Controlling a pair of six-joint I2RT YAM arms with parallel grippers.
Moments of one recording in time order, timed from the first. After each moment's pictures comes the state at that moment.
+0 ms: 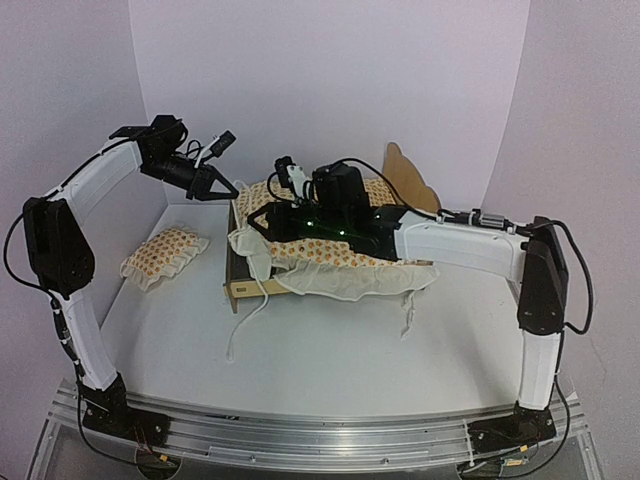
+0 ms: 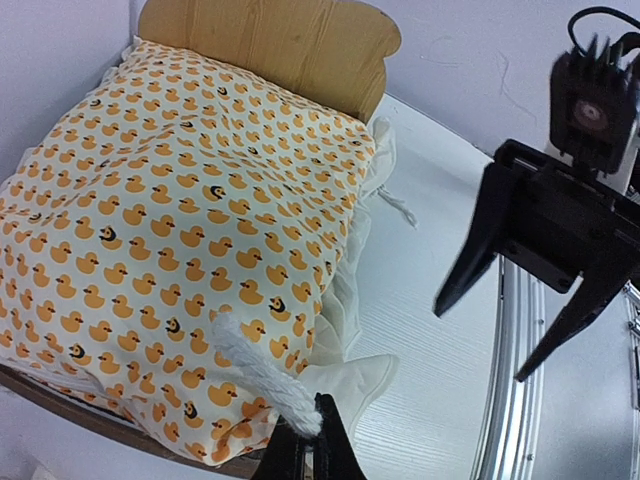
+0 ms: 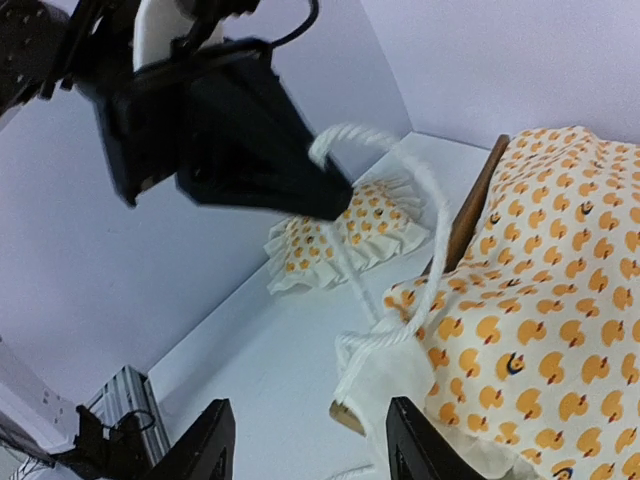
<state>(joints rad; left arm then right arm) -0.23 1.88 1.94 -1.06 0.94 0.58 0.95 2.00 1.72 0.01 -0.14 0.44</state>
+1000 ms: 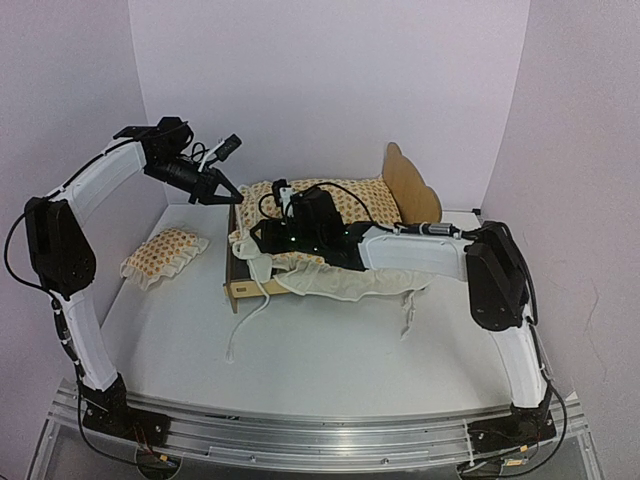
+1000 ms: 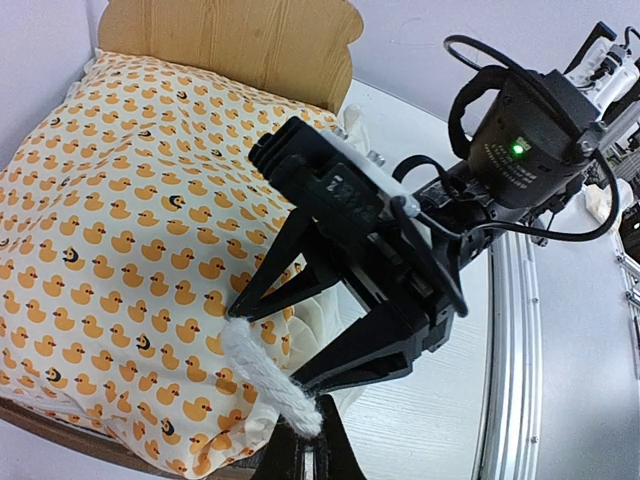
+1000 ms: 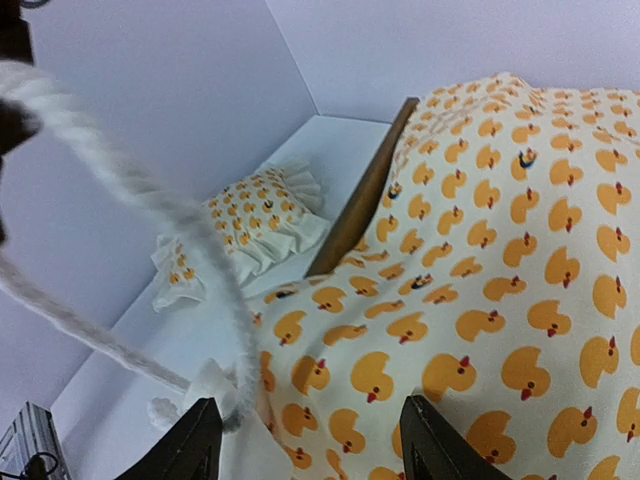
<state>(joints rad) -0.26 1.88 1.94 -1.11 0.96 0.67 0.93 2.25 1.87 0.03 0.05 0.43</state>
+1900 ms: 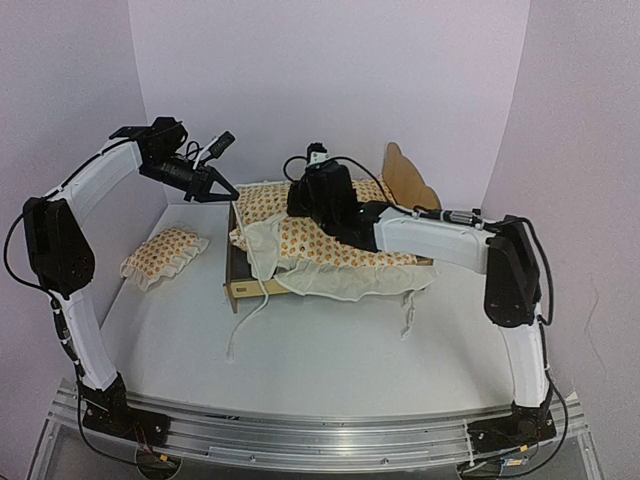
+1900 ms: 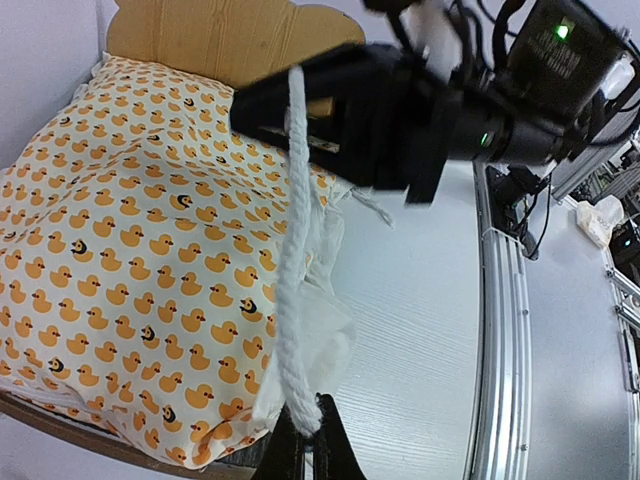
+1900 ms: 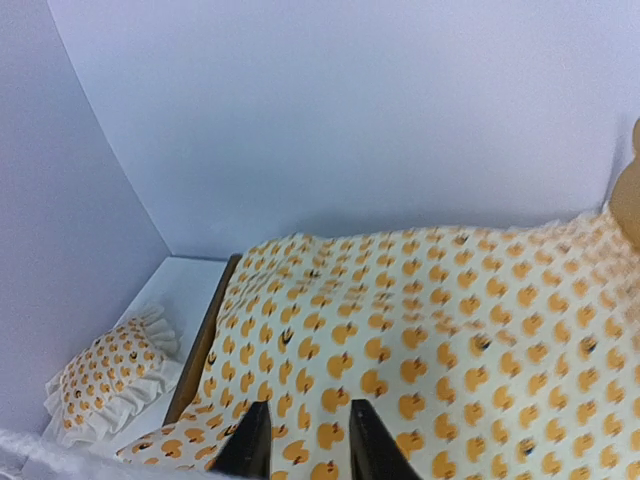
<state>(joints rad) -0.23 1.88 1.94 -1.11 1.01 0.66 0.90 2.20 1.91 0.03 0.48 0.38</state>
